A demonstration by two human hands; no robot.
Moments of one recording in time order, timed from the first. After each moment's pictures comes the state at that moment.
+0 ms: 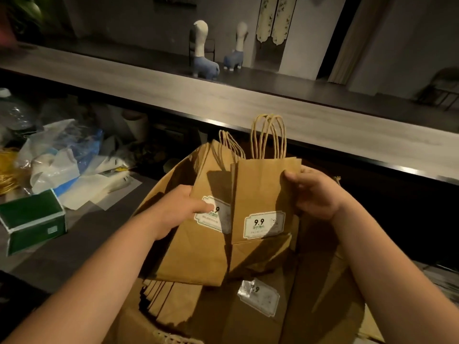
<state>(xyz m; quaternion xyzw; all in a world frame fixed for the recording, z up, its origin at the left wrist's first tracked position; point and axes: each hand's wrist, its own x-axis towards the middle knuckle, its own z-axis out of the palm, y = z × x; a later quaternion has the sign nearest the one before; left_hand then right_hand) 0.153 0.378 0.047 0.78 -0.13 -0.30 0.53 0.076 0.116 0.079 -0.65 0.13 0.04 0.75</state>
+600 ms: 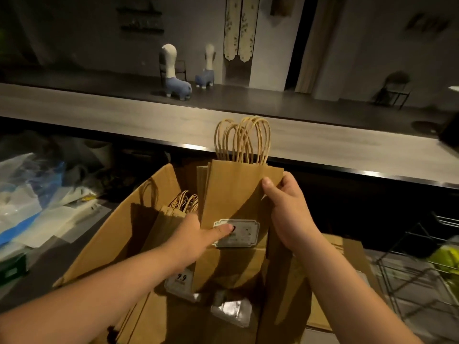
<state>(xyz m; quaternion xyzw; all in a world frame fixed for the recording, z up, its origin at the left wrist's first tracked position) 0.095 0.302 0.047 0.78 -0.17 -0.24 0.55 0.030 0.137 0.085 -0.66 0.19 -0.23 0.69</state>
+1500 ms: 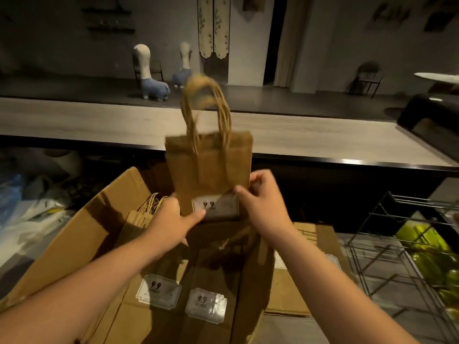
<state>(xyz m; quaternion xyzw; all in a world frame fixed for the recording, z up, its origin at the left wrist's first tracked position) 0.109 0.258 0.044 0.81 -0.25 -0.13 0.51 0.009 0.105 0.073 -0.75 0.19 -0.27 0.58</state>
